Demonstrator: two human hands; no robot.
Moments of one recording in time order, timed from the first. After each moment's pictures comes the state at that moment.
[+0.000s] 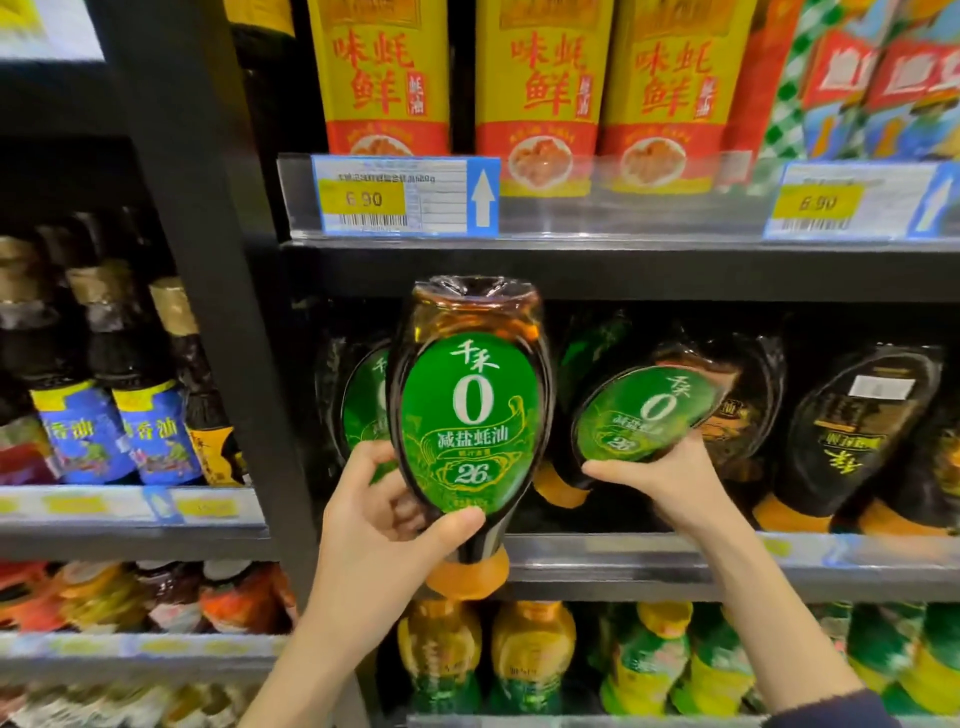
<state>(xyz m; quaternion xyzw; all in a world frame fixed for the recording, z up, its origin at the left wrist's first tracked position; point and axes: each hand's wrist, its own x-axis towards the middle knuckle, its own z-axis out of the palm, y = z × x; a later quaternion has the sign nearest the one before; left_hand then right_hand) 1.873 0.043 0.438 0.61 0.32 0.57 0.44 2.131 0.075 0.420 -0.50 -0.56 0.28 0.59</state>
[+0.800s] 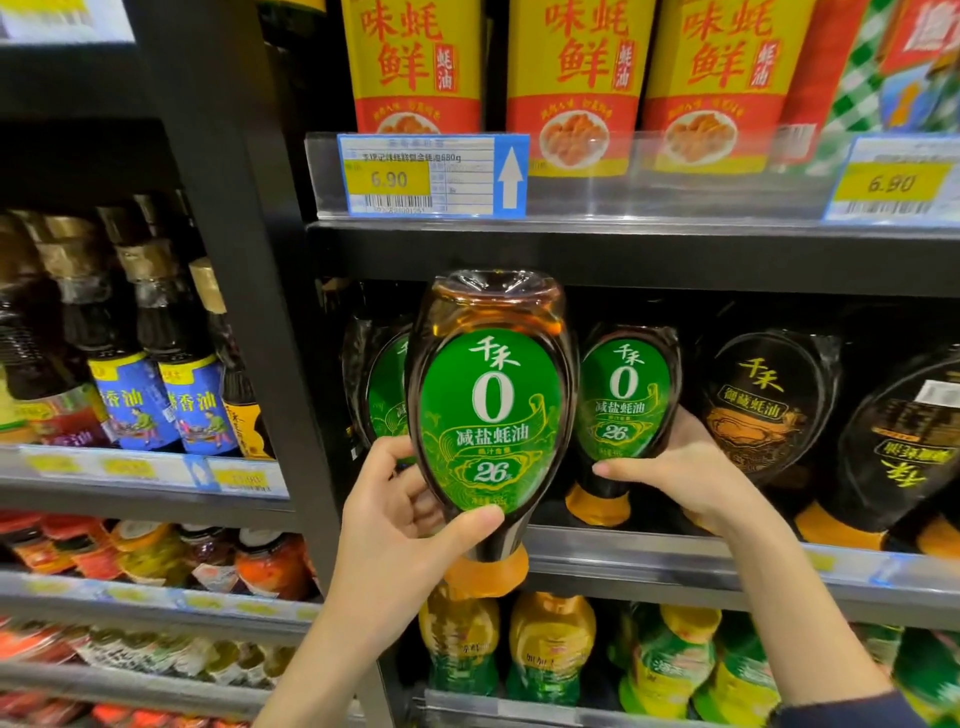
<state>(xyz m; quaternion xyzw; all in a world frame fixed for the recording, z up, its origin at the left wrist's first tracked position) 1.875 0.036 0.433 0.61 0.36 0.57 0.42 2.125 0.088 0.429 -0.58 -0.57 0.35 0.47</state>
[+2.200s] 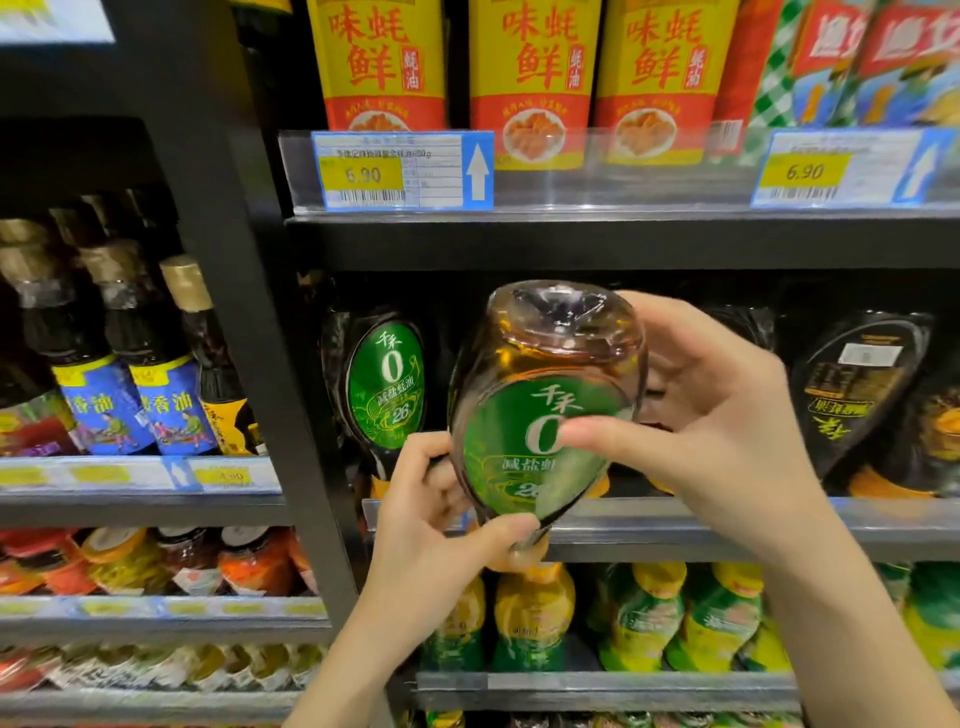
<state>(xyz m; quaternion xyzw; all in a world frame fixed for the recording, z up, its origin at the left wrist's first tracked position) 1.892 0.023 0.428 0.67 0.30 0.55 0.40 2.057 -0.021 0.519 -0.33 -0.69 0.22 0.60</state>
